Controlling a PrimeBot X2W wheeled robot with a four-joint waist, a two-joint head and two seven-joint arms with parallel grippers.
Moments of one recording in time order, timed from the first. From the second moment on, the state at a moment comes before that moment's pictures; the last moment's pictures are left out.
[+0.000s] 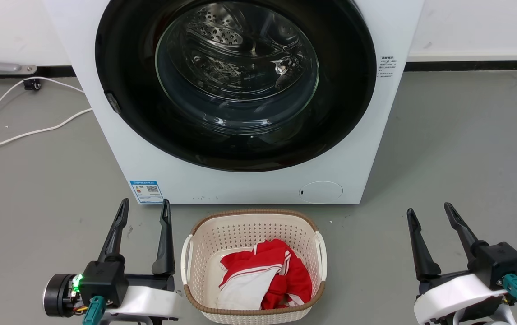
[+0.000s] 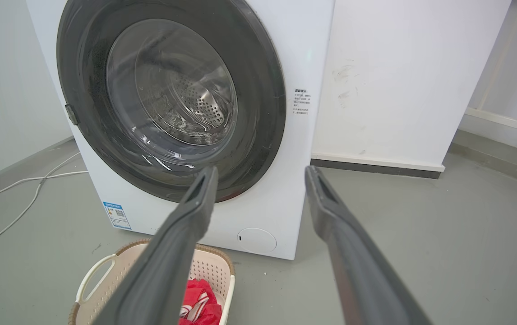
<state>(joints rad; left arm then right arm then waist) 0.01 0.07 -0.08 -0.04 -0.07 0.02 -0.26 0.02 -0.05 0.01 0.00 0.03 0.13 -0.11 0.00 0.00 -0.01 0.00</state>
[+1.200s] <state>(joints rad) 0.02 0.05 -0.04 -0.02 -0.07 0.00 -0.26 0.00 -0.05 0.00 0.09 0.39 0.13 -0.13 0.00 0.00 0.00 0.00</state>
